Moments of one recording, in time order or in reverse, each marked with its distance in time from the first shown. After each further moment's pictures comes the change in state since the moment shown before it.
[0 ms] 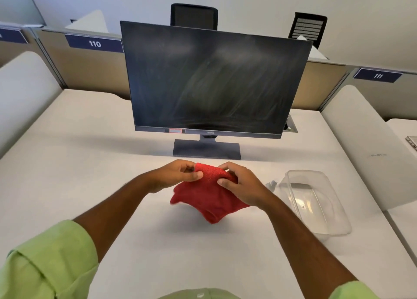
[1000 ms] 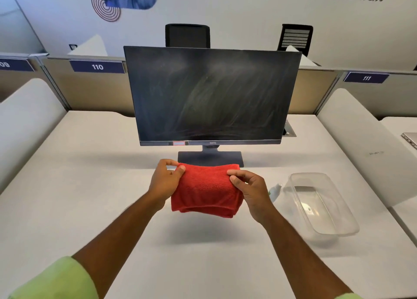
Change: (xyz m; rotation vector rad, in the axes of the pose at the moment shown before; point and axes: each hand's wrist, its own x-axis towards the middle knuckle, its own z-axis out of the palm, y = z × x) left_hand -0.010 -0.008 -0.006 -0.059 0.760 -0.127; right_hand -0.003 0.012 0.032 0.697 0.413 0.130
